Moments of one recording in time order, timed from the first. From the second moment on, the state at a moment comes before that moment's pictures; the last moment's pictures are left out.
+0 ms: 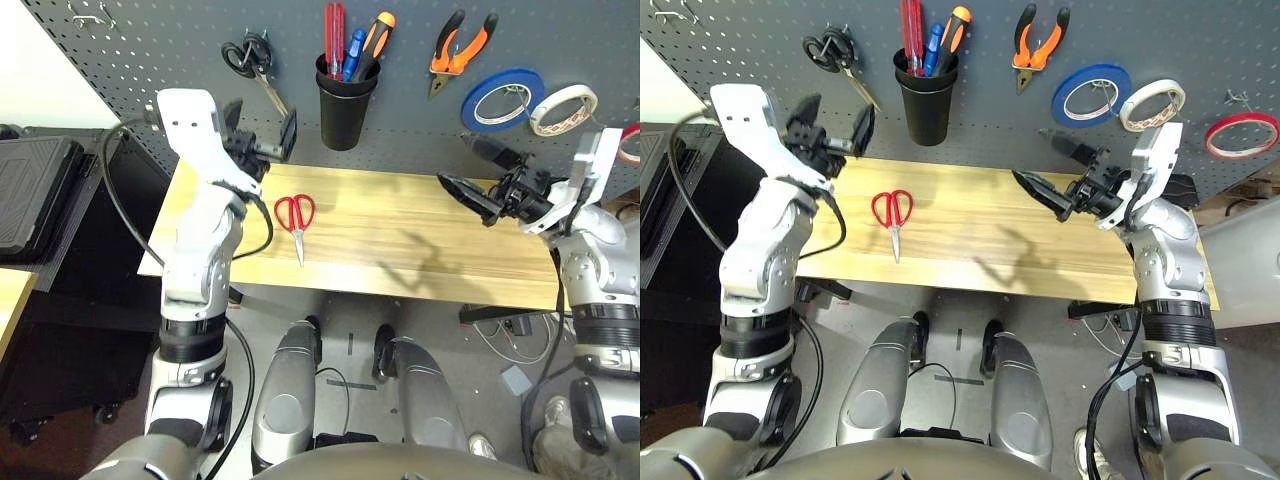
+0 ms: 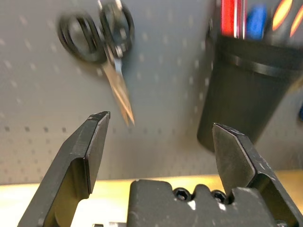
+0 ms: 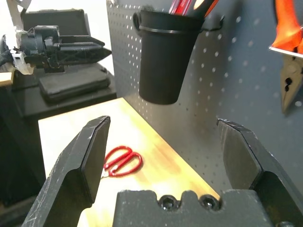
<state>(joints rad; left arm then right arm) -0.41 0.22 0.02 -0.26 -0.16 0.47 -0.14 -0.41 -0.46 -0.18 0.24 0.51 -0.04 1.11</state>
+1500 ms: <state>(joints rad) -0.78 0.14 0.10 1.15 -0.01 0.12 0.02 -0.23 -0.41 0.03 0.19 0.19 -0.10 0.81</state>
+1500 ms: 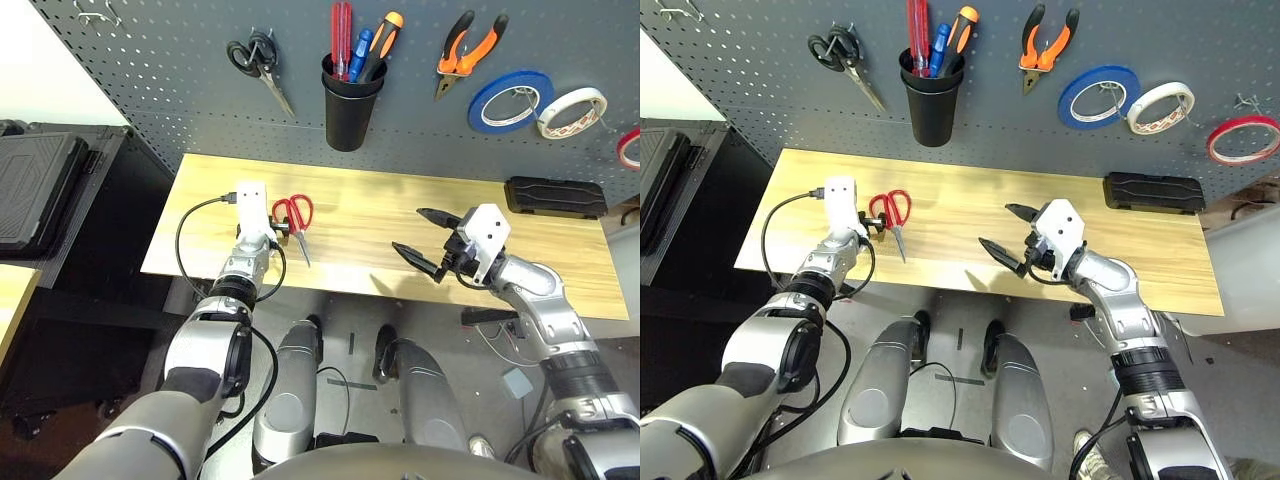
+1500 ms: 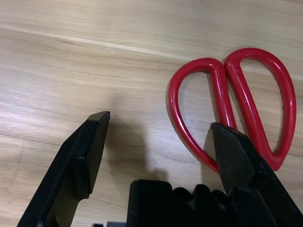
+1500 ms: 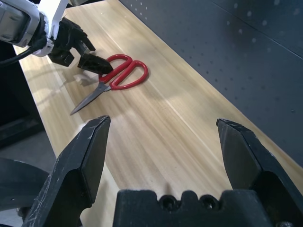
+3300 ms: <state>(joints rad) -0.34 0.19 0.26 -0.28 -0.47 0.31 -0.17 -0.42 -0.42 -0.12 0.32 0.46 -0.31 1.09</state>
